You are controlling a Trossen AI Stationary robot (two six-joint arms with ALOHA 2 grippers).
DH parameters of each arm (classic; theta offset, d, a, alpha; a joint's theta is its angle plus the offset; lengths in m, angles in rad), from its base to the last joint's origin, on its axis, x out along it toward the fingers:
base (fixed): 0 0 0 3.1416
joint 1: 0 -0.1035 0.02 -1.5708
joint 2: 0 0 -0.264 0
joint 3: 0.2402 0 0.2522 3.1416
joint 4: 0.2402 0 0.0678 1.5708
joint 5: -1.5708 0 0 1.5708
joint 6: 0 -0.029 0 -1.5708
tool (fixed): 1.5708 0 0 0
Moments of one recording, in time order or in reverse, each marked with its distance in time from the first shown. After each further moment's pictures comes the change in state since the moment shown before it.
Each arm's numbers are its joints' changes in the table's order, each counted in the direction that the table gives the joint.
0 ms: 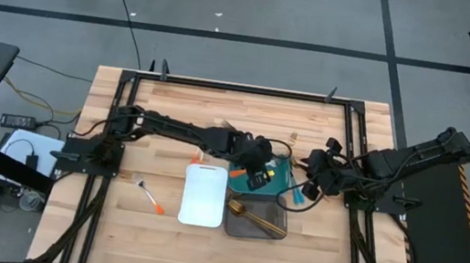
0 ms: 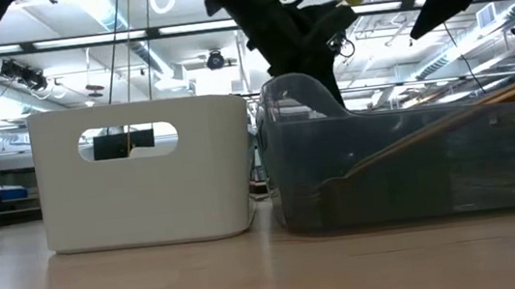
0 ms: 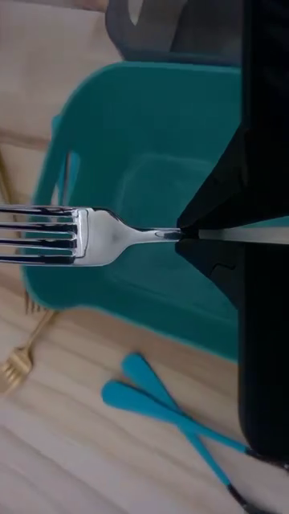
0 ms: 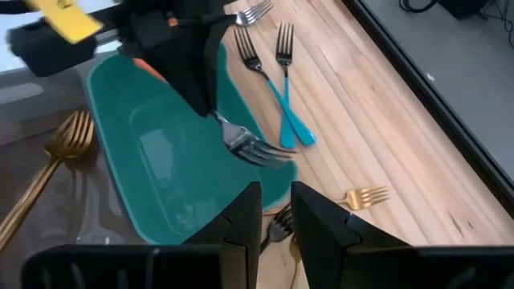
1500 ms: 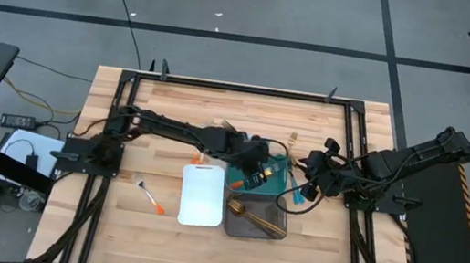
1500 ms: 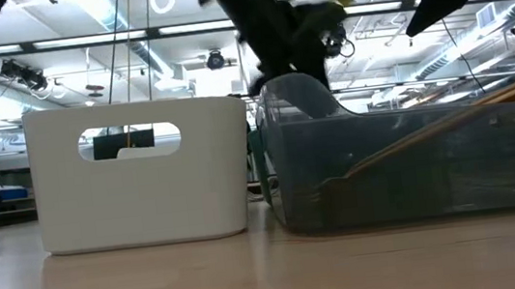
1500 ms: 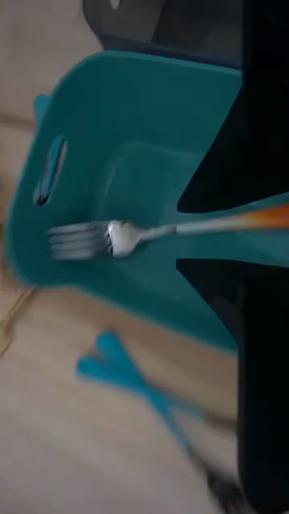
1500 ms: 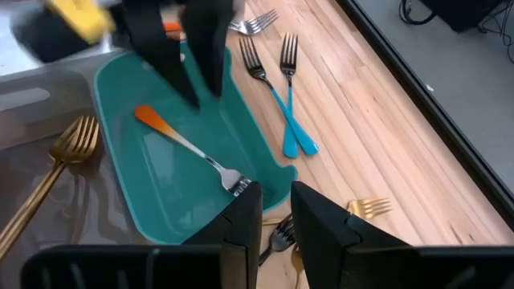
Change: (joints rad) left arm 0.025 0.040 0.000 0.103 0.063 0.043; right arm -0.008 -0.010 0.000 -0.030 -0.014 0.030
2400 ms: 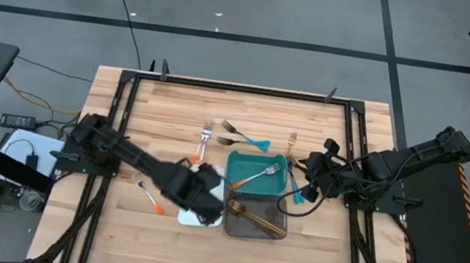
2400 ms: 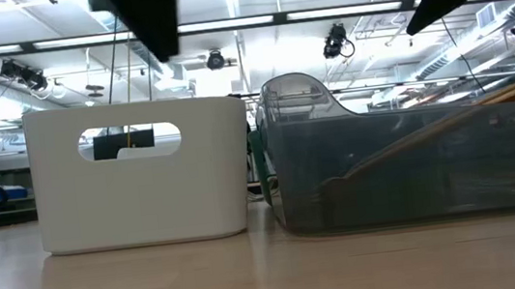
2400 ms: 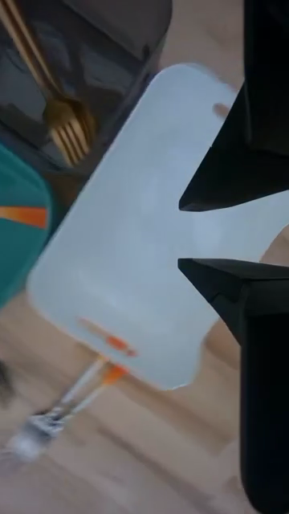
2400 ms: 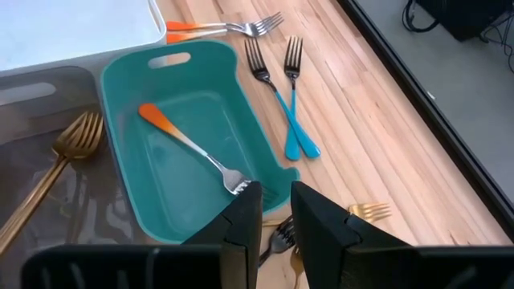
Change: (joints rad) left arm 0.387 0.189 -0.001 0.652 0.169 0.694; right arm -0.012 0.000 0.000 -0.006 -0.003 0.029
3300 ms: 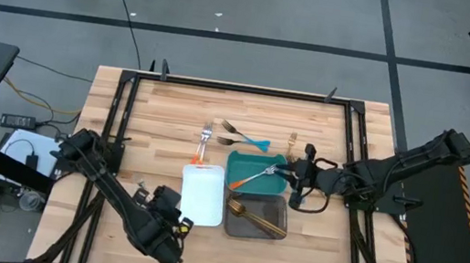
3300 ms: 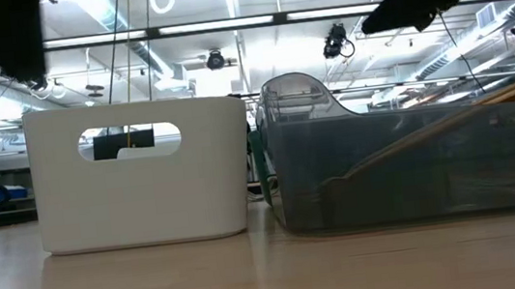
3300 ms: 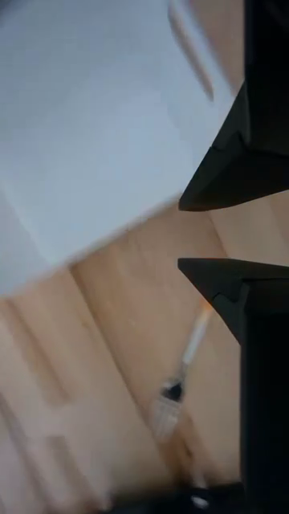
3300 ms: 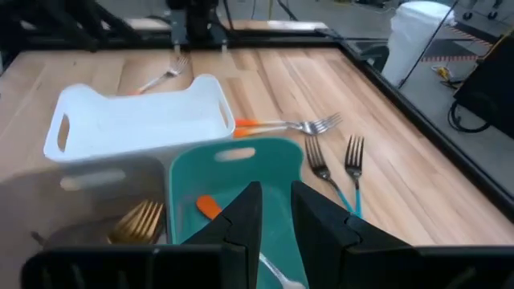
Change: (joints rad) left arm 0.302 -0.045 -0.123 0.202 0.082 0.844; right arm 0.054 -0.005 -0.293 -0.789 0.072 0.335
